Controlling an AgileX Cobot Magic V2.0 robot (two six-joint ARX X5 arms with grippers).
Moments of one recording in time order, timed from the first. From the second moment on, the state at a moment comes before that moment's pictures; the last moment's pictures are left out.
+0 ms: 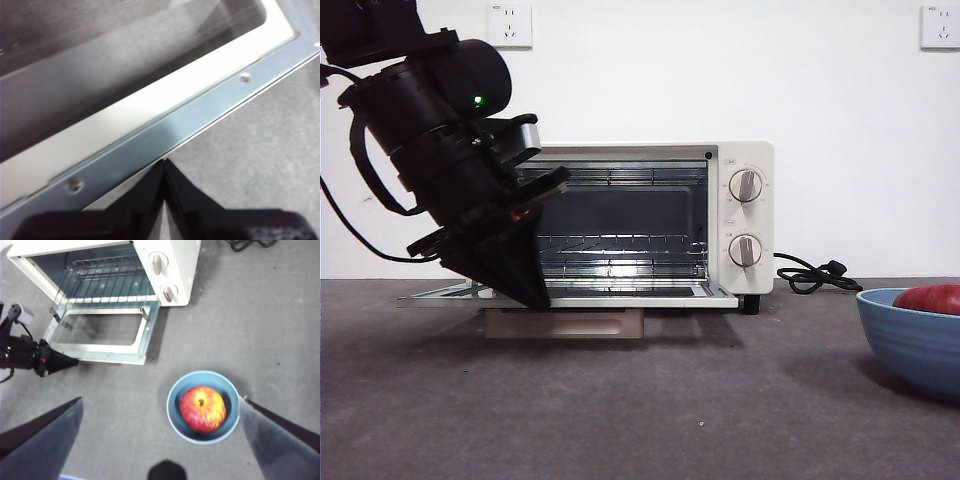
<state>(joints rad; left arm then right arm) -0.44 1.69 1.05 -0.37 0.28 -0.04 0.39 0.74 1.26 -1.18 0.00 0.30</state>
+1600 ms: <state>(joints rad) -0.55 1.05 1.06 -0.88 0.30 0.03 0.01 1.31 0.99 -1.04 -0.12 0.26</state>
